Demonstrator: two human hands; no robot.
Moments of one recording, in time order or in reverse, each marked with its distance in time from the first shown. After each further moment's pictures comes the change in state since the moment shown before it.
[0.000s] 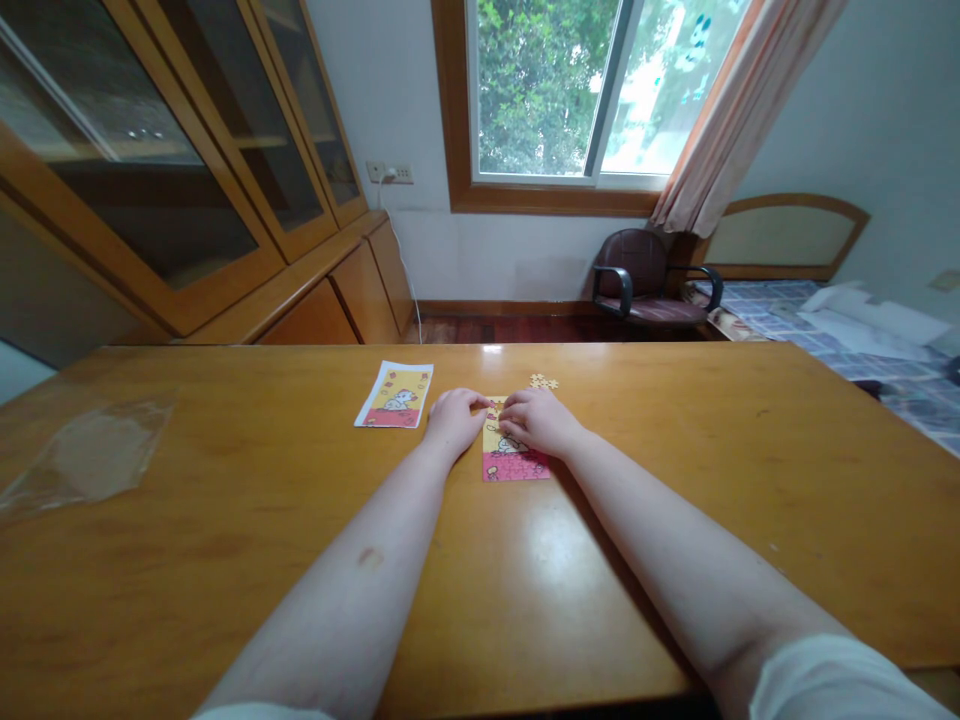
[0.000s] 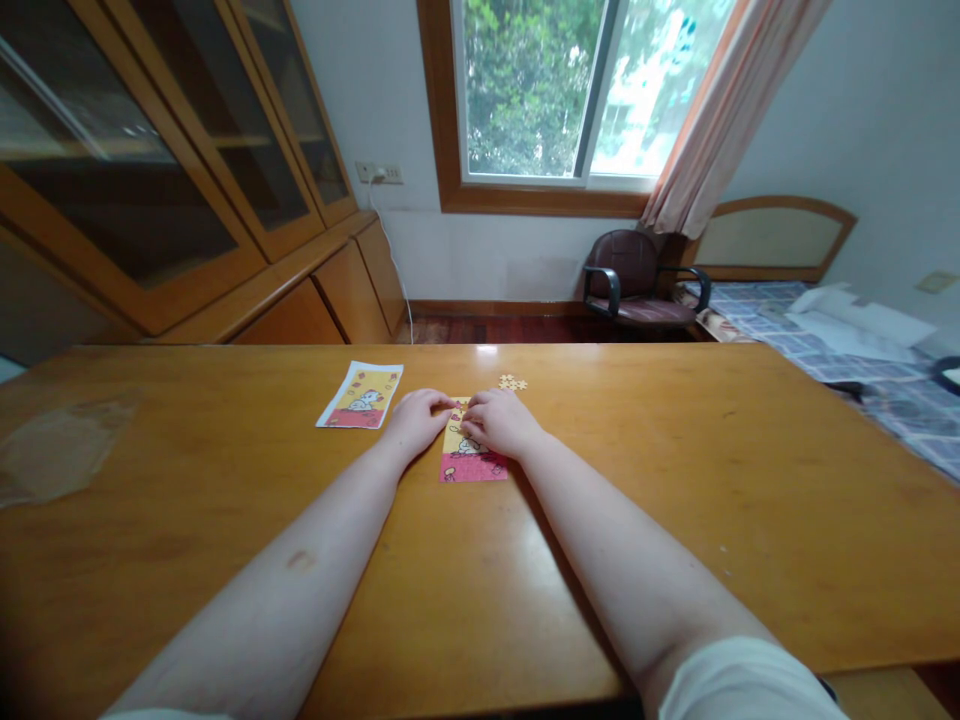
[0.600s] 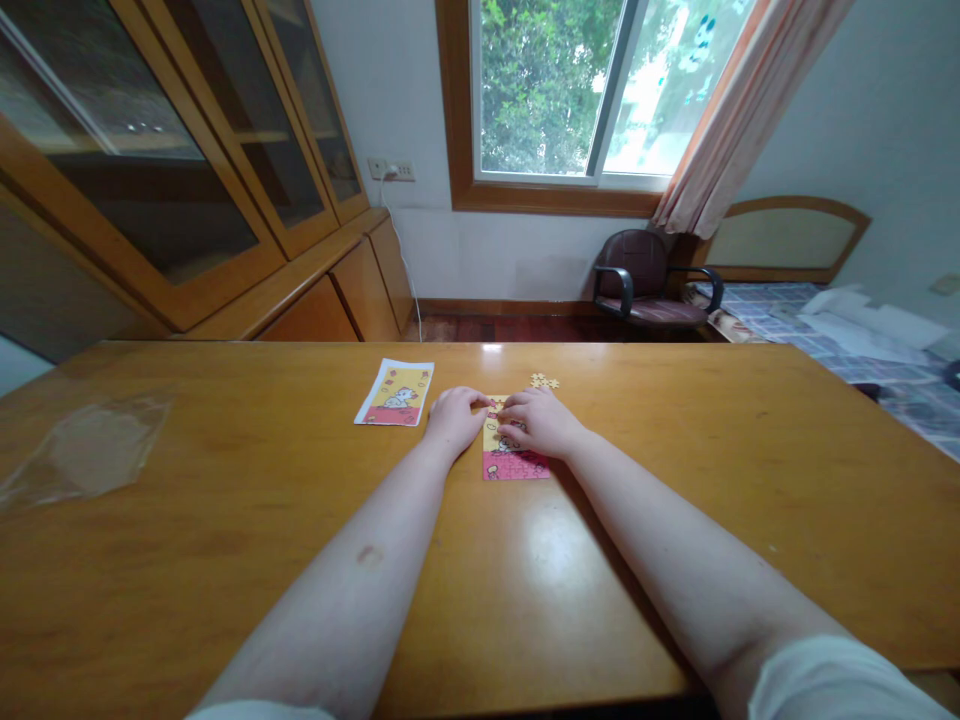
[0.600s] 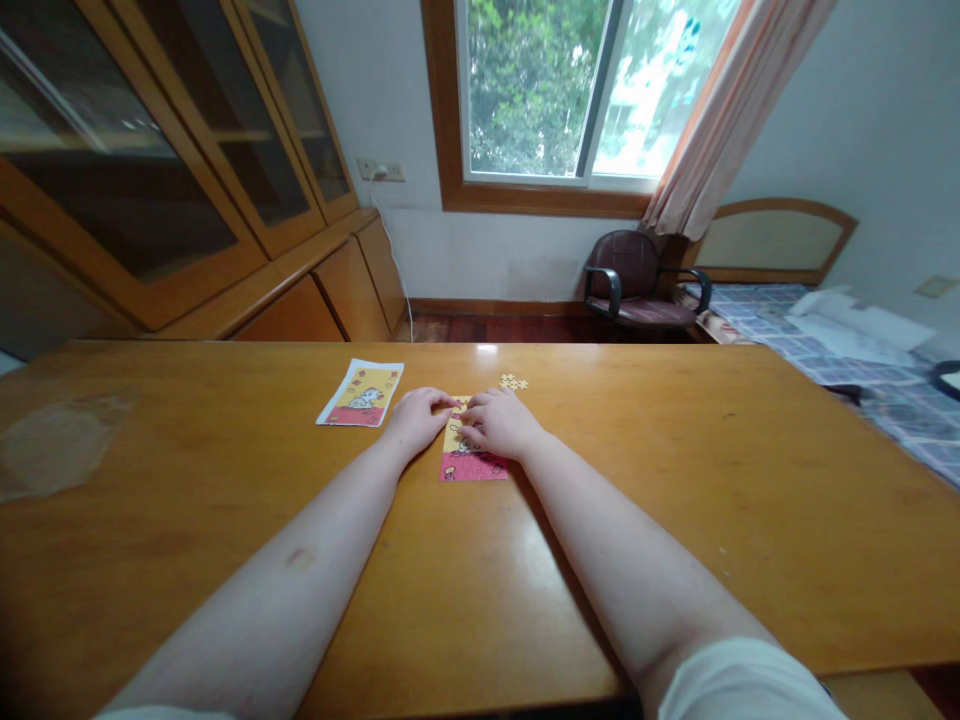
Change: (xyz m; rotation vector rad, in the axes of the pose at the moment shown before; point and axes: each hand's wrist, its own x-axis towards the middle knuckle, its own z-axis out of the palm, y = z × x) left_hand 0.000 0.002 -0.001 0.000 -0.008 -0.006; right_hand -0.001 -0.005 -0.006 -0.048 -0.084 0.033
